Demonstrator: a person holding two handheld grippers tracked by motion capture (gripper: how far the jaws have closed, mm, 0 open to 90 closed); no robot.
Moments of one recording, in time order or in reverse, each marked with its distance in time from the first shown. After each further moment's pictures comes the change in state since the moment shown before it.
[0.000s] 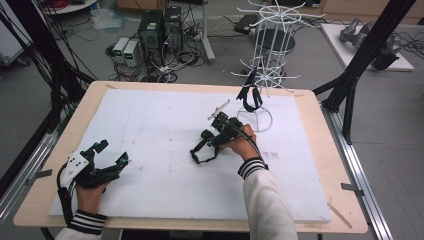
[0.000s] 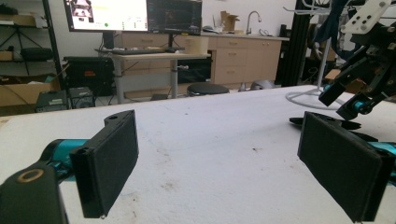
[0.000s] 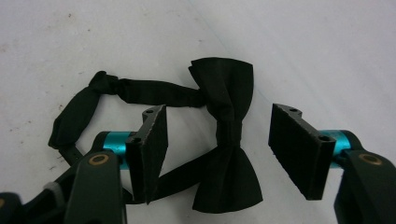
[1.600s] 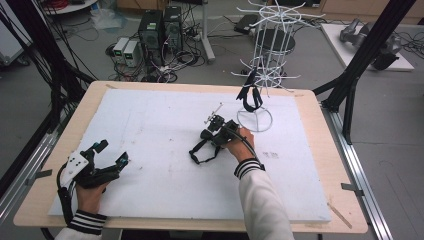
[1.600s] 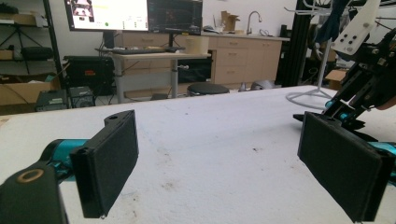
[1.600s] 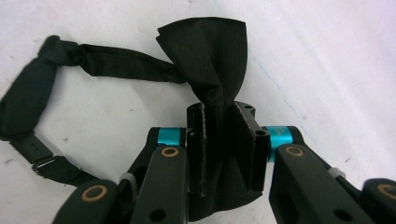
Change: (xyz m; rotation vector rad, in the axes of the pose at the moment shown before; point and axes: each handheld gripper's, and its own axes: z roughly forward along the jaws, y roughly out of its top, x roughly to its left) left arm 0.000 0.000 0.000 0.003 0.000 -0.002; right arm 0.005 0.002 0.014 0.124 -0.065 -0.023
